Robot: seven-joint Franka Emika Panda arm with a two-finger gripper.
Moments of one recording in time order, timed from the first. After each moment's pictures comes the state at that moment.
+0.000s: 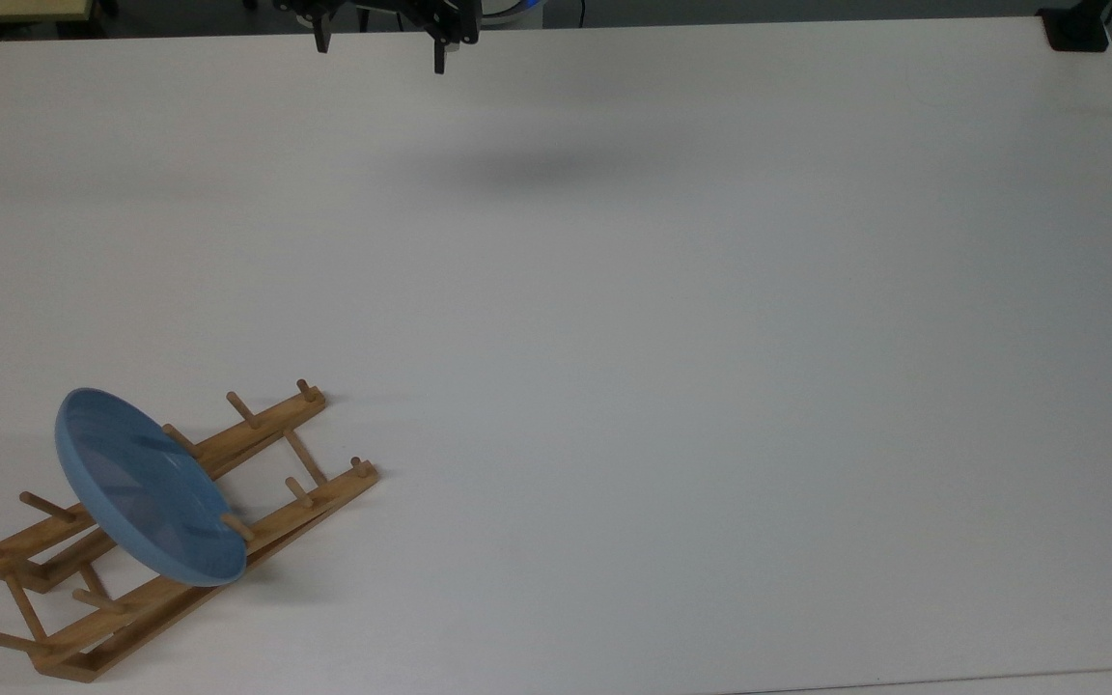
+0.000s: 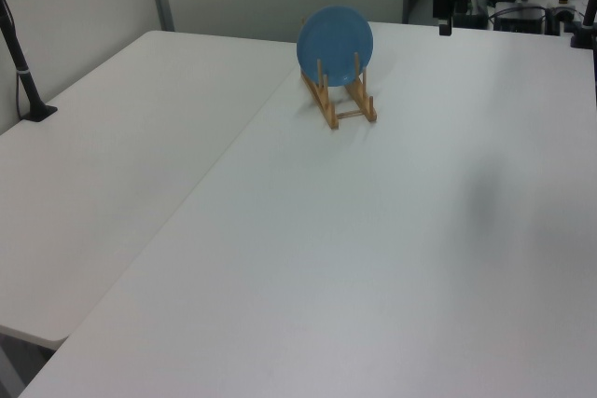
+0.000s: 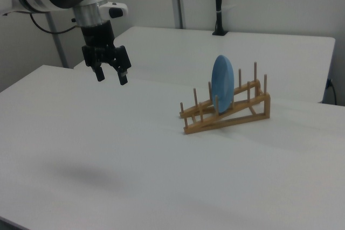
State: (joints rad) arm -0.02 0.03 0.03 -1.62 -0.12 1.59 0.10
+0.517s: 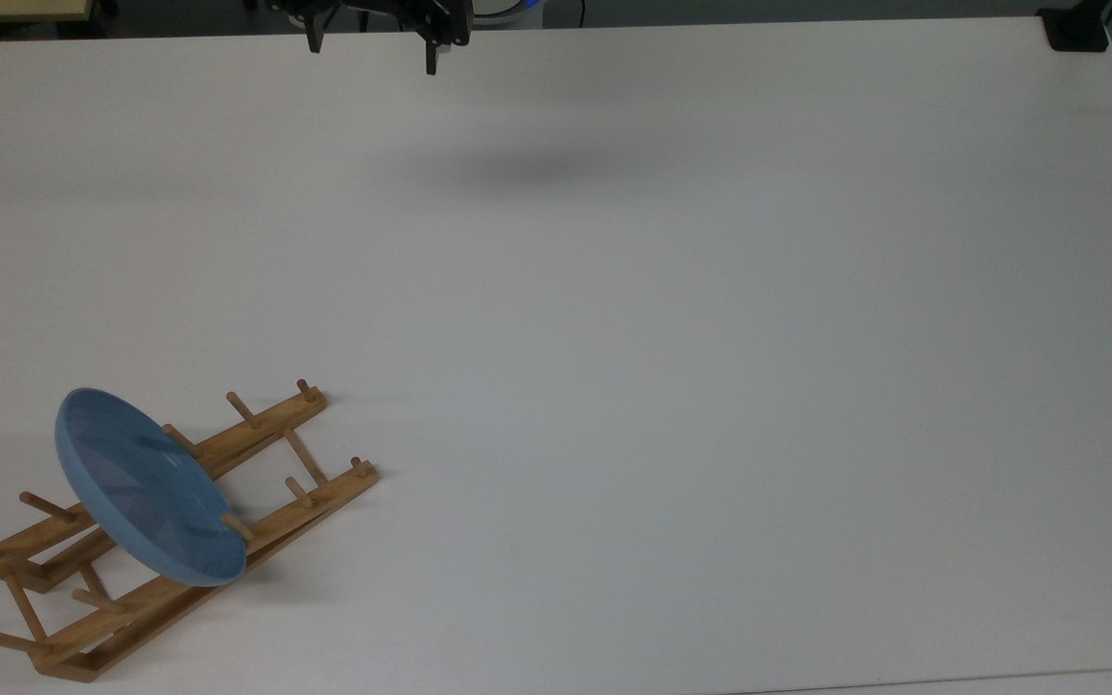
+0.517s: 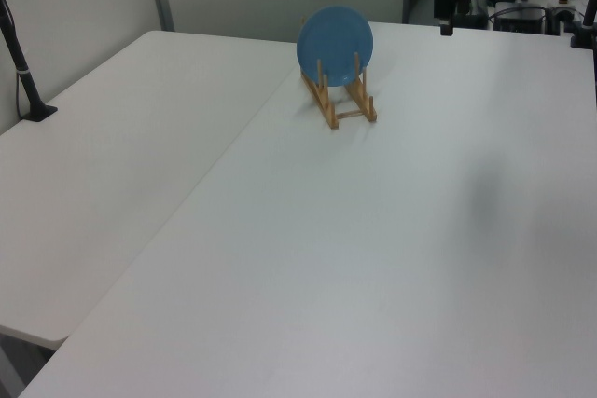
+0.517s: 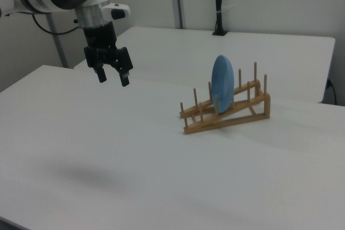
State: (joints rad) arm -0.04 0.03 0.03 -1.62 -0.12 1.59 0.10
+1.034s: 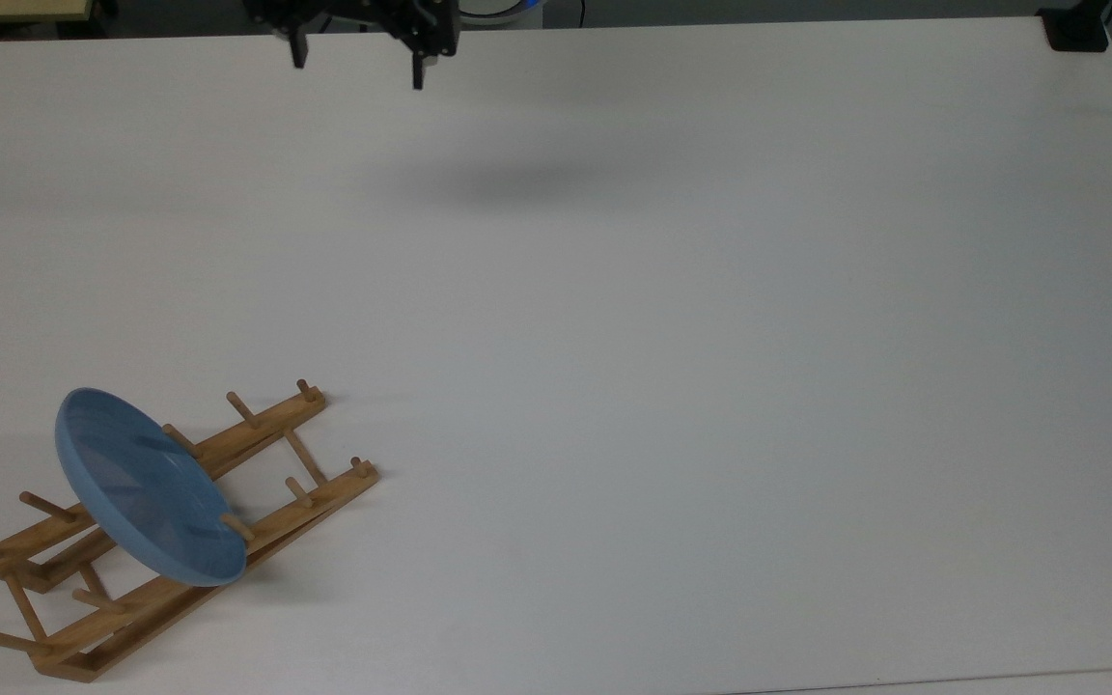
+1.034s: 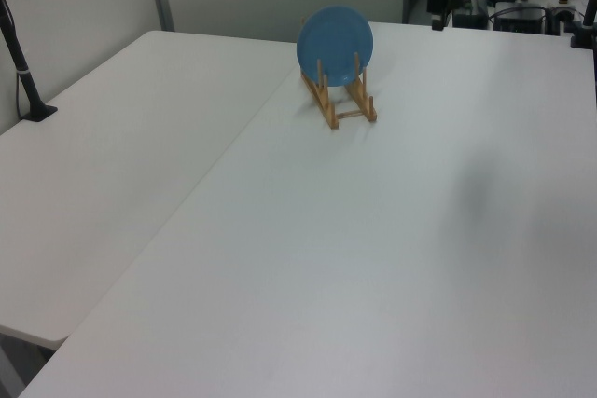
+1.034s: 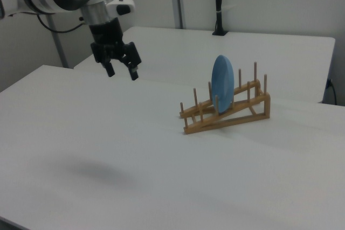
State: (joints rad) arm -0.05 0.03 0.03 -1.62 -0.12 1.69 0.06
